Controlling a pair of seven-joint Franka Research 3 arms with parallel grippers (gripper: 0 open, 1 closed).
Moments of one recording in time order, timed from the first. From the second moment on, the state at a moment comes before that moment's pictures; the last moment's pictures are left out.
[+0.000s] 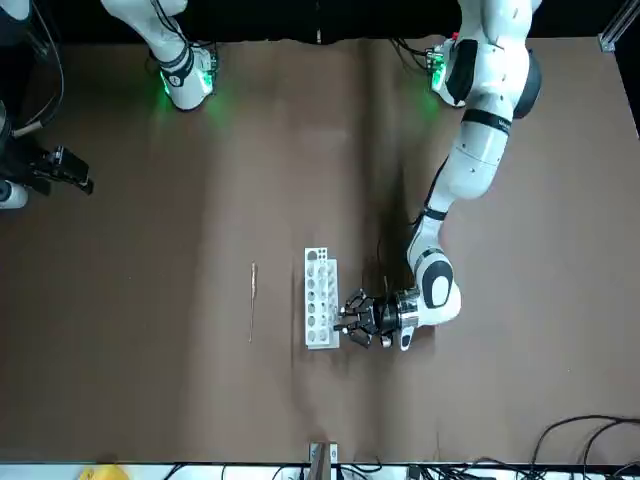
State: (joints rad) left arm -0.31 1.14 -0.06 -1.22 -1.88 1.92 -0.65; right arm 0.04 0.02 -0.04 -1.56 0.03 1.55 -0.01
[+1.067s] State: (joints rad) left arm -0.31 1.15 -0.06 -1.20 -1.88 1.92 -0.71; right arm 0.04 0.02 -0.04 -1.56 0.03 1.55 -0.01
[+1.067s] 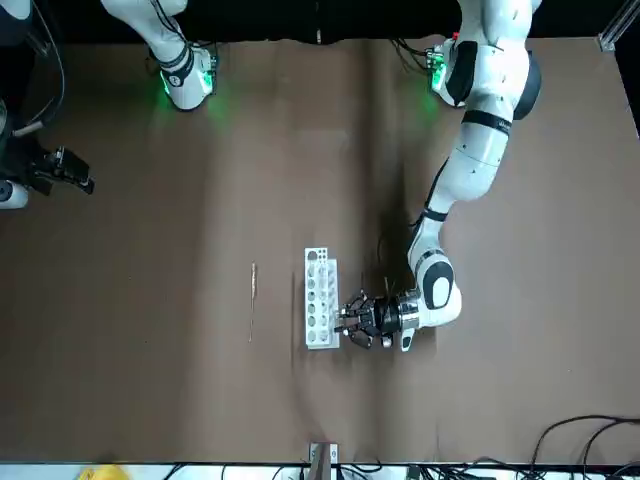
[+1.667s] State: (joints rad) left arm -0.31 1.15 -0.06 -1.19 -1.88 1.92 -0.80; right arm 0.04 0.02 -0.04 -1.56 0.03 1.55 -0.01
